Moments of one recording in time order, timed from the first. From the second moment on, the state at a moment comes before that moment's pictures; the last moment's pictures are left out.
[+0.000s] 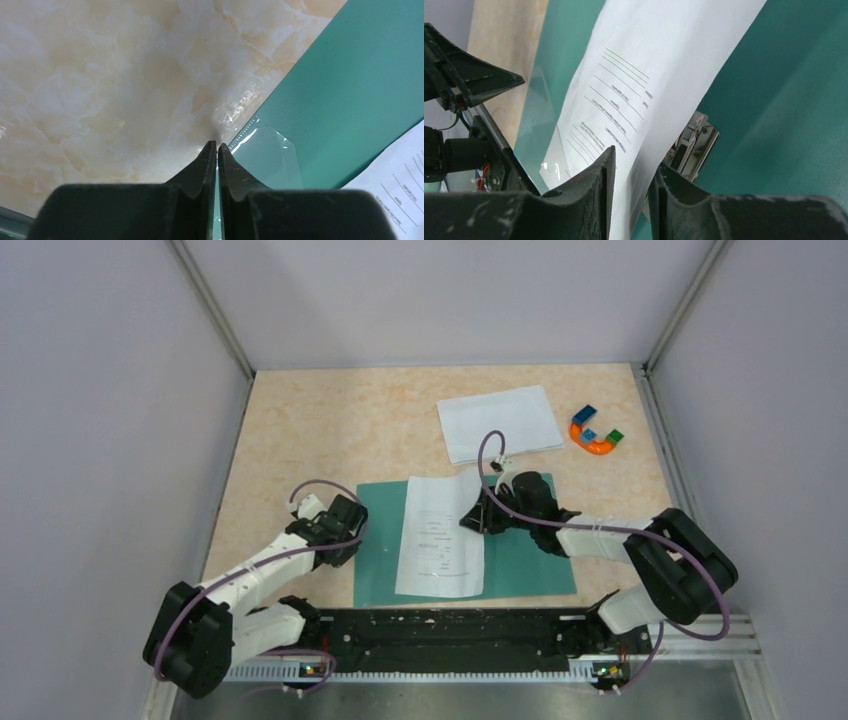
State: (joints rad) left arm -0.51 1.07 0.50 -0.63 -0.38 -1.22; right arm 0.62 1.43 0.48 0.45 -0.34 0.58
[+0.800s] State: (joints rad) left arm -0.55 1.11 0.48 -0.54 -0.36 -1.28; right arm 0.69 1.53 0.58 0.38 -0.27 0.62
